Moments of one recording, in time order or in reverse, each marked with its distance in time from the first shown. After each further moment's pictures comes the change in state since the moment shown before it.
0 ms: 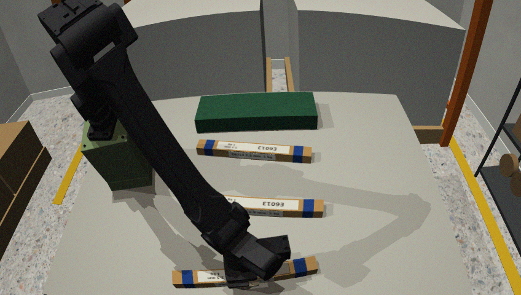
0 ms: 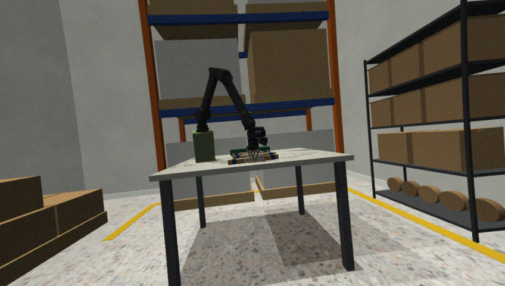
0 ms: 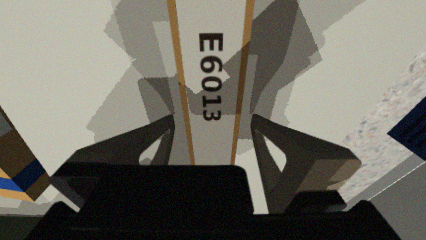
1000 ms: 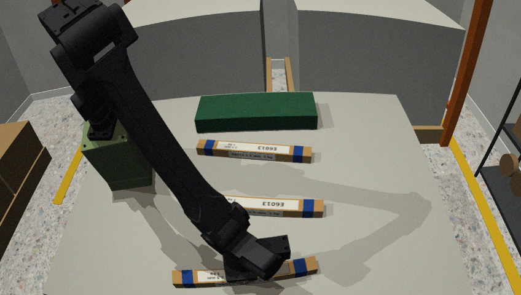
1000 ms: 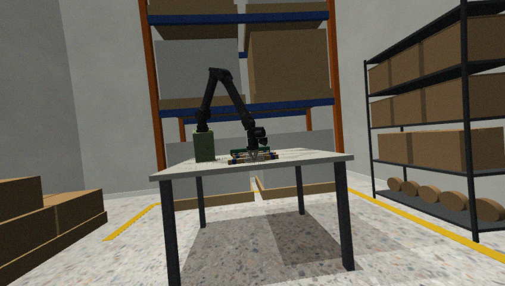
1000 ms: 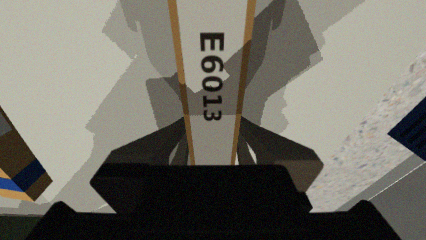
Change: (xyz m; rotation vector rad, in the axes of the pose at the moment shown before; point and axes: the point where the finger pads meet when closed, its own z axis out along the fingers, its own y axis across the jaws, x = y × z) arm 0.000 0.000 0.000 -0.001 0.001 0.000
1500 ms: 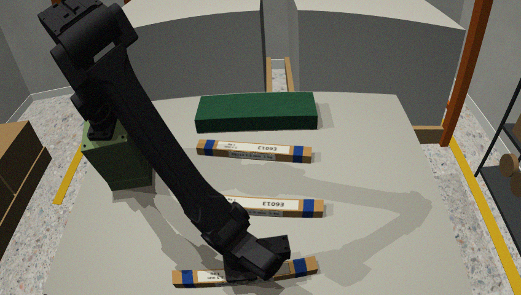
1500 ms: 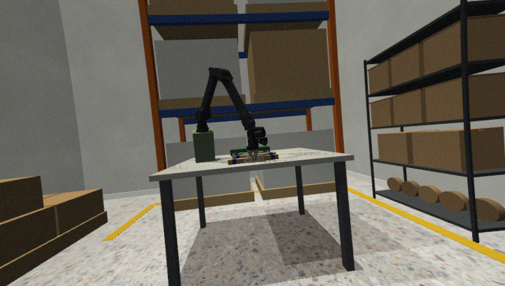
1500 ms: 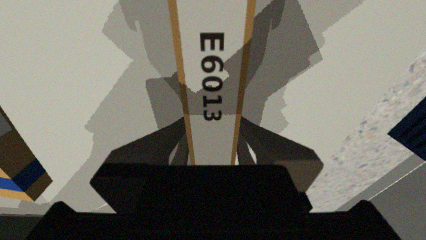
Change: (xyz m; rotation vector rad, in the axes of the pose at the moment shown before) arm 0.000 0.000 0.000 0.000 0.000 0.000
